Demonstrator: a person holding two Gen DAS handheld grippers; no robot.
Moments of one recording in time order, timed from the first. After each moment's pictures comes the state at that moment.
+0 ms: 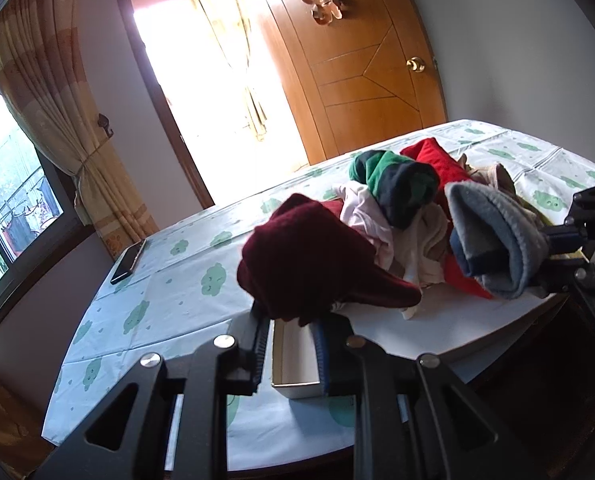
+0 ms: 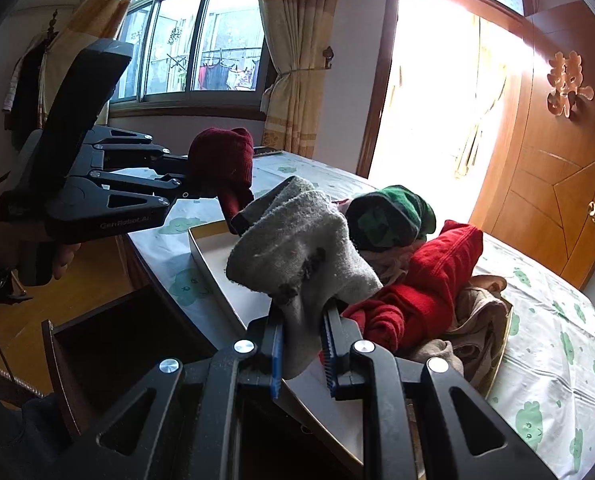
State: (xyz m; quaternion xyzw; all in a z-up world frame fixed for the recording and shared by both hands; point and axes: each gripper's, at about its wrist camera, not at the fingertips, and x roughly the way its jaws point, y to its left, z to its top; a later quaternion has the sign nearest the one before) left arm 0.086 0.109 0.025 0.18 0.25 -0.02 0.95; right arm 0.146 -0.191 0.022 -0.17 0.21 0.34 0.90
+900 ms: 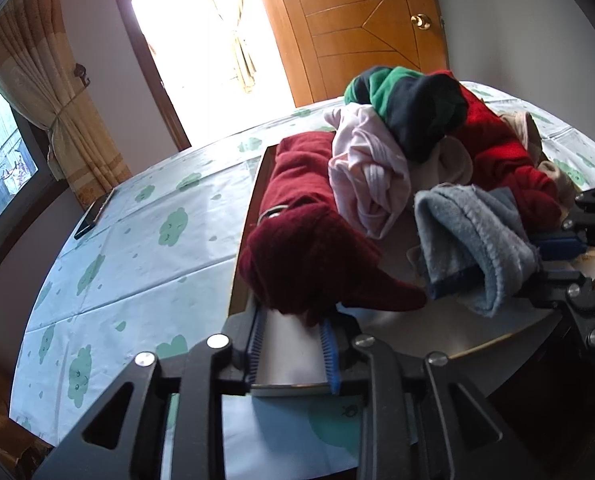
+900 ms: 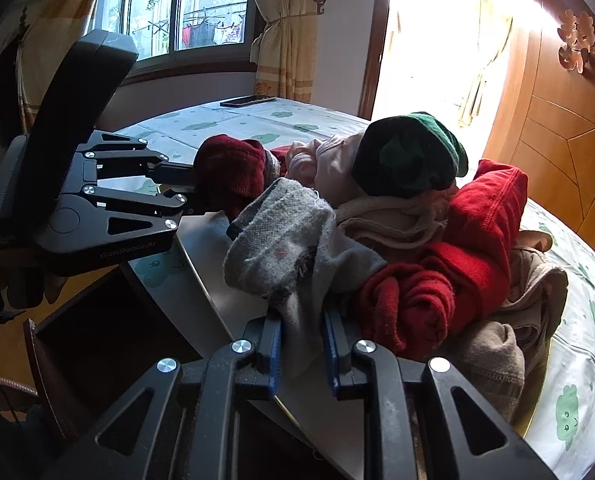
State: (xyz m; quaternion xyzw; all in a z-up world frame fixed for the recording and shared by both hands) left arm 0.130 0.111 -0.025 0.15 0.34 -0.03 0.93; right arm 0.190 -0.165 -0.006 -0.18 0.30 0.33 0.88
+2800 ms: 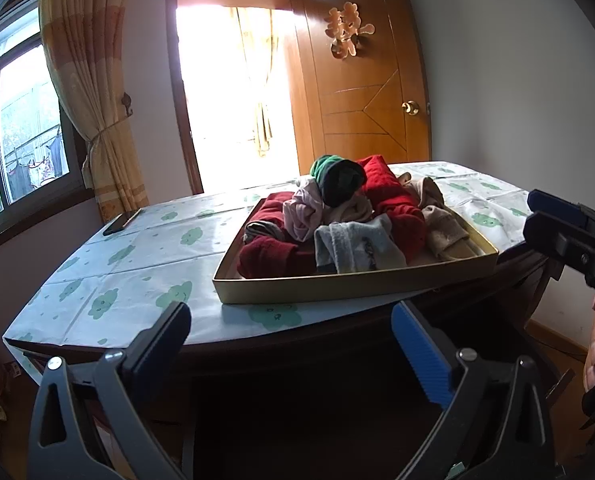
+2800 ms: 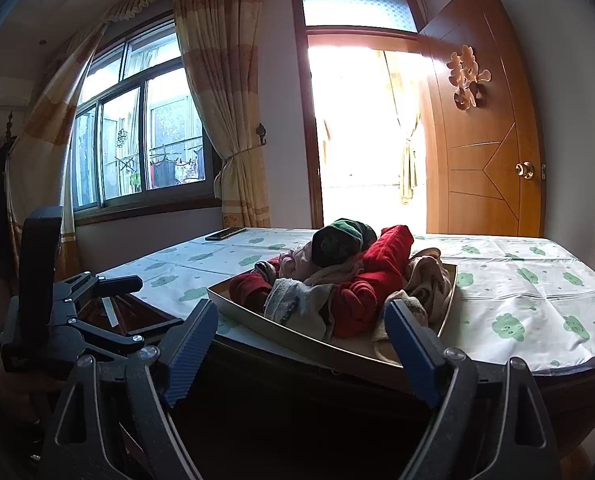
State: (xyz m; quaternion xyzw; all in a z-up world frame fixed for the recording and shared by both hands) left arm -0.030 0.089 -0.002 0.07 0.21 -0.03 0.97; right arm 0.044 -0.252 0.033 -0.01 0.11 0.27 0.96
